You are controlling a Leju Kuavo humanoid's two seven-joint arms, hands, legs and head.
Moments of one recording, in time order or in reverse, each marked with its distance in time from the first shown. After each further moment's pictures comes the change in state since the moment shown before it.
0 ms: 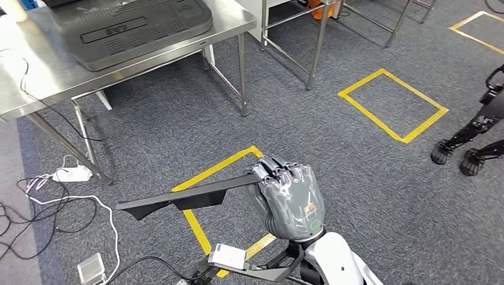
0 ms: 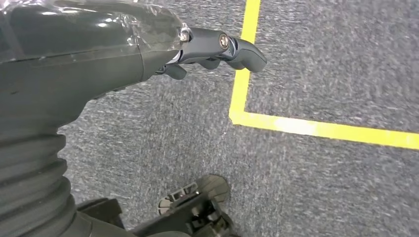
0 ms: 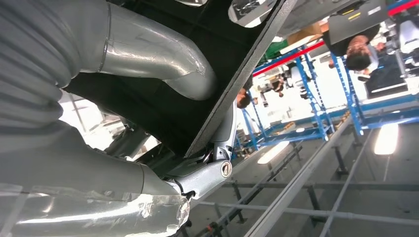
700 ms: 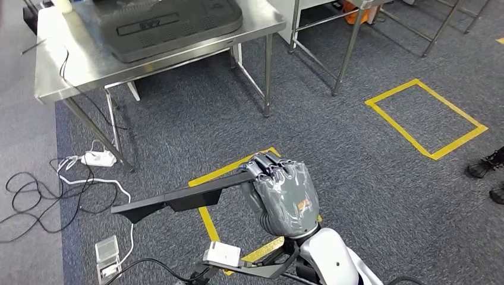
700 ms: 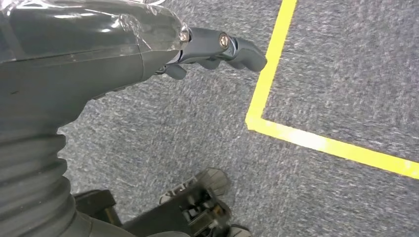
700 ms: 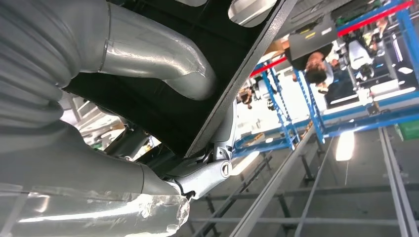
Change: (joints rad) left arm 0.004 0.002 0.001 -0.001 -0.004 -0.001 0.017; right arm -0.009 0.006 0.001 0.000 -0.007 0.009 0.011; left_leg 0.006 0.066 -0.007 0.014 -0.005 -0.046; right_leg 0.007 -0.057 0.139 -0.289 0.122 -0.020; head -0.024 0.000
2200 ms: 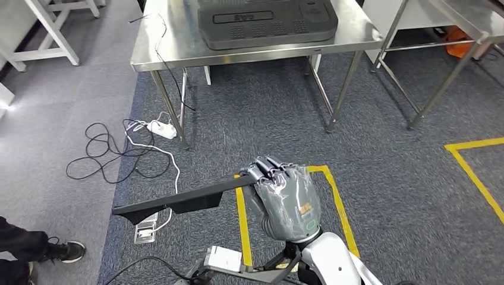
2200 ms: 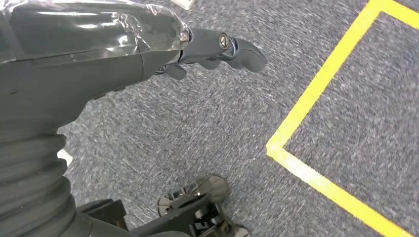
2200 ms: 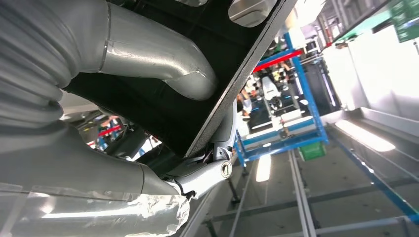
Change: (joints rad) left arm 0.003 0.009 0.000 -0.026 0.005 0.004 -0.001; right arm -0.013 -0.006 0.027 0.000 -0.012 -0.003 0.006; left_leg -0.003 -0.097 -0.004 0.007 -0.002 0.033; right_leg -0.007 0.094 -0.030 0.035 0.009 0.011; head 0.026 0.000
